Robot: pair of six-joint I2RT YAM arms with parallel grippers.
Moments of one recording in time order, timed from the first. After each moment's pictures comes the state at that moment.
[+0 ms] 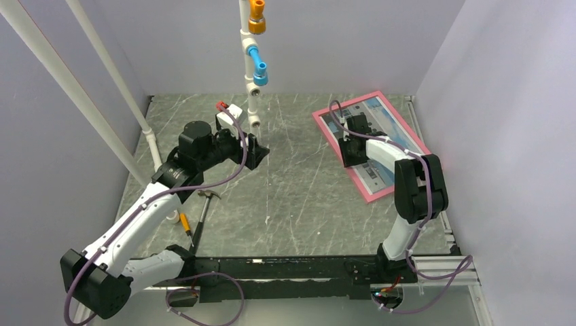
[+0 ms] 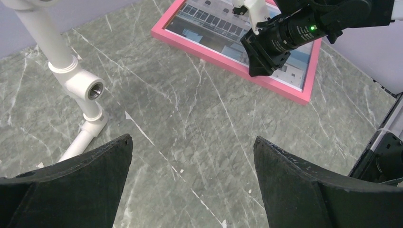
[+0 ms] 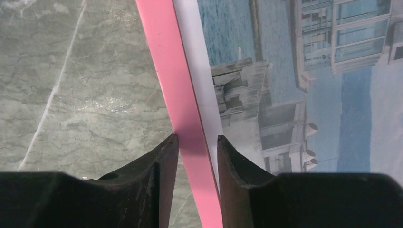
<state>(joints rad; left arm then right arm) -0.51 1.06 1.00 -0.16 0.27 -0.10 0.20 1.77 1.14 -0.44 0.07 -0.02</state>
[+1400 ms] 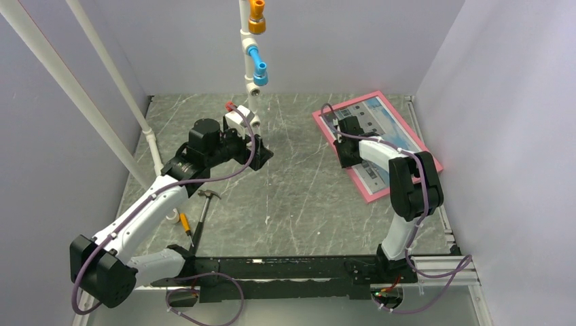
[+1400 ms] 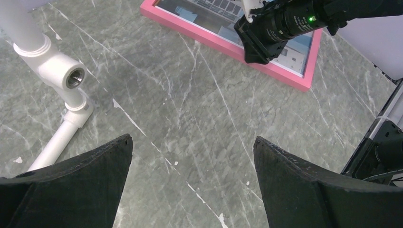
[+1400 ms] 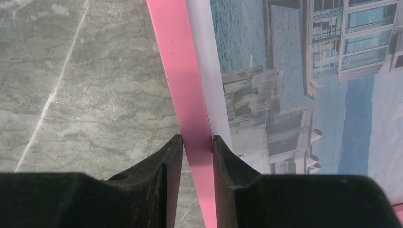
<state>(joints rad) -0.51 1.14 1.00 -0.16 0.30 -0.10 0.26 1.81 1.15 -0.43 0.14 -0.02</state>
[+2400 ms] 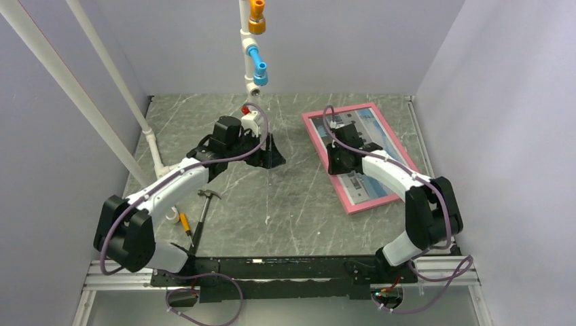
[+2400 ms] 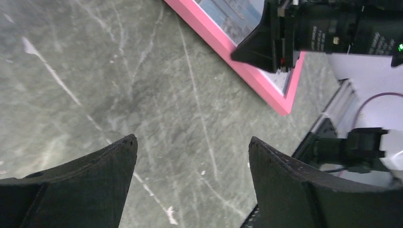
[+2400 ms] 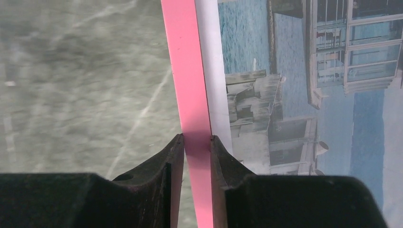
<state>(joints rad) -0.51 1.38 1.03 -0.16 0.41 -0.37 0.38 1.58 1.02 -0.44 0.03 0.20</state>
